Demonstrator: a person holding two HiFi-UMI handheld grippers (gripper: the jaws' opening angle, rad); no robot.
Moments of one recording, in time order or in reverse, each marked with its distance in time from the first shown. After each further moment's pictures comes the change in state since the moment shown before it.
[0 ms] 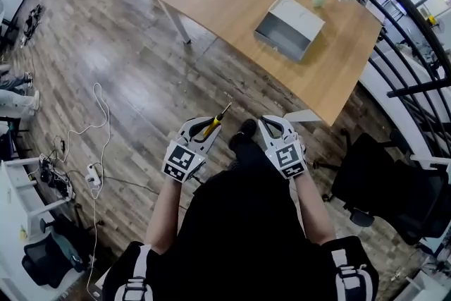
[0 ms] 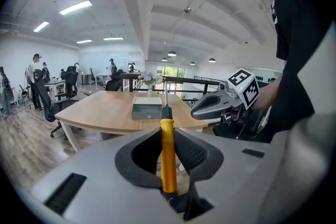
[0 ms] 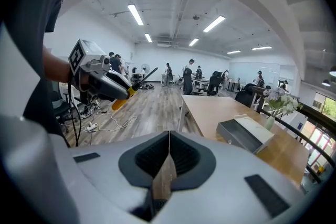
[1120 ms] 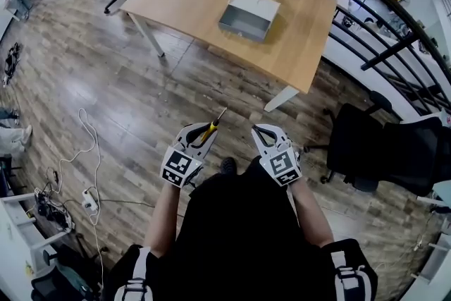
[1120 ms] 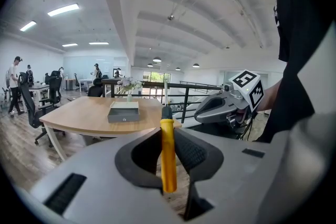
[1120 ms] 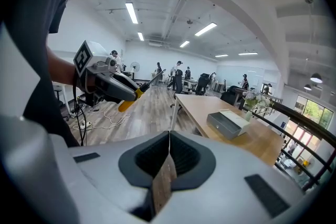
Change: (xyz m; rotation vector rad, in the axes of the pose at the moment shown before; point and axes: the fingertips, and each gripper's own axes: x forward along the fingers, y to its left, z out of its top) left arm -0.040 -0.121 -0.019 0.062 -0.070 -0.147; right arm -0.122 0.084 -0.046 0.010 -0.002 -0.150
